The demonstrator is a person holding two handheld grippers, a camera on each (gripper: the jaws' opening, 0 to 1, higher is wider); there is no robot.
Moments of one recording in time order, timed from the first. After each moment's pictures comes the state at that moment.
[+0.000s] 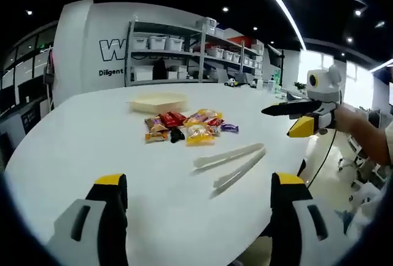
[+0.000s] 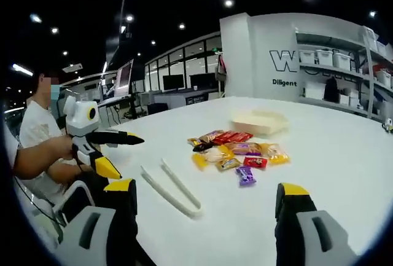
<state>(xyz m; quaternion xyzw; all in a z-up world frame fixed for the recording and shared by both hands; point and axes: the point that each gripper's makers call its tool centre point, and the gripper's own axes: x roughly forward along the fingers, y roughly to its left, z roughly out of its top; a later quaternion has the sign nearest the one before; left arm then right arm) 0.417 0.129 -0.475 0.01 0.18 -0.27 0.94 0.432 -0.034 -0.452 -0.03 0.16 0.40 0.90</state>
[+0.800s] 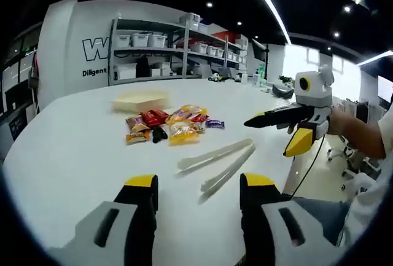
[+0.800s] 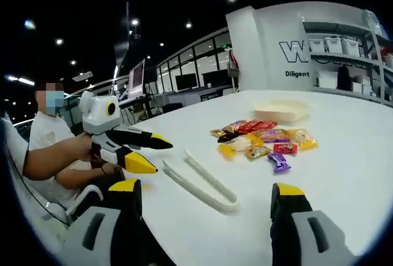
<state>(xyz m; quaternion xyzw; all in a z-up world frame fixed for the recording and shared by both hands) 0.421 0.108 -0.480 0.03 0.19 -0.33 0.92 0.414 -0.001 -0.471 0.01 0.18 0.45 0.87</state>
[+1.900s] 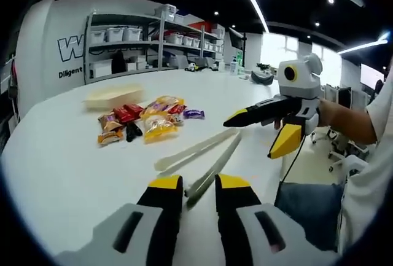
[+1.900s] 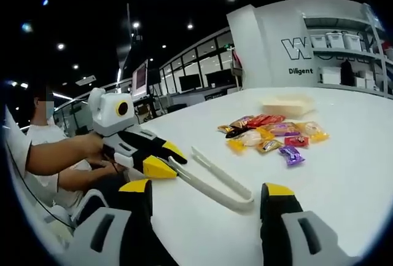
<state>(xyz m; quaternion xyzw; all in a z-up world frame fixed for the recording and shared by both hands) 0.420 0.081 -0.497 0.06 0.20 -0.41 0.89 0.407 0.013 -0.484 0.02 0.18 0.47 0.87</state>
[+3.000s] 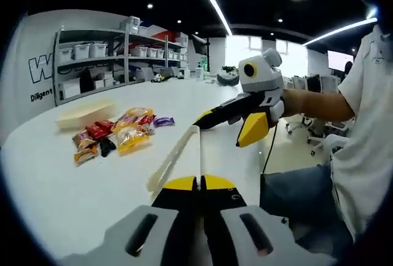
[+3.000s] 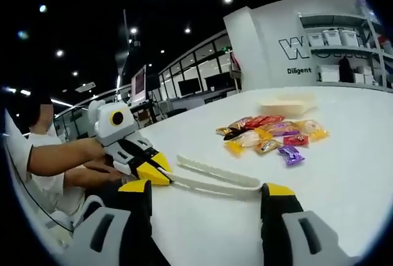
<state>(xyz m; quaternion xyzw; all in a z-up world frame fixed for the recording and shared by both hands) 0.401 0.065 -0.494 0.09 0.15 -0.52 0.83 0.414 0.010 -0.483 0.05 0.18 0.46 0.87</state>
